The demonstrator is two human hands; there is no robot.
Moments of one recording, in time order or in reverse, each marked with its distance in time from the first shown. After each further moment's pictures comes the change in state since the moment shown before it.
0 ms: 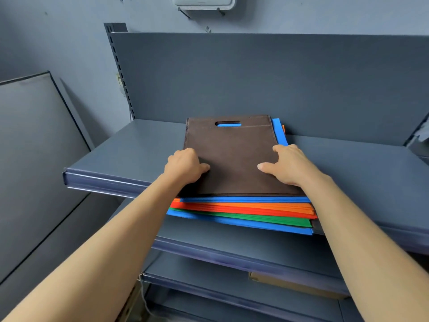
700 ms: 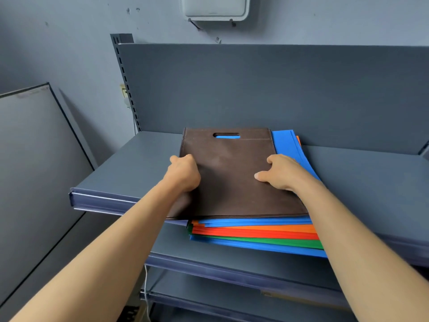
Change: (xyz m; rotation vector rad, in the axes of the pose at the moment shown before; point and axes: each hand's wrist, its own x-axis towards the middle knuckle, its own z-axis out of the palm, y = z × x) left_hand 0.027 -0.033 -0.028 0.057 -0.037 0.002; right_hand 0.022 -0.058 0.015 0.053 -0.050 0.065
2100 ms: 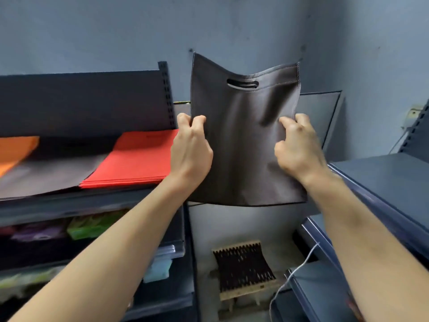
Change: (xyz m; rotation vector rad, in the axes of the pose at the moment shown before) left_hand -0.384 -0.201 -0.107 0.116 1.160 -0.702; right_hand -0.270 -0.261 0.087 0.309 0.021 -1.271
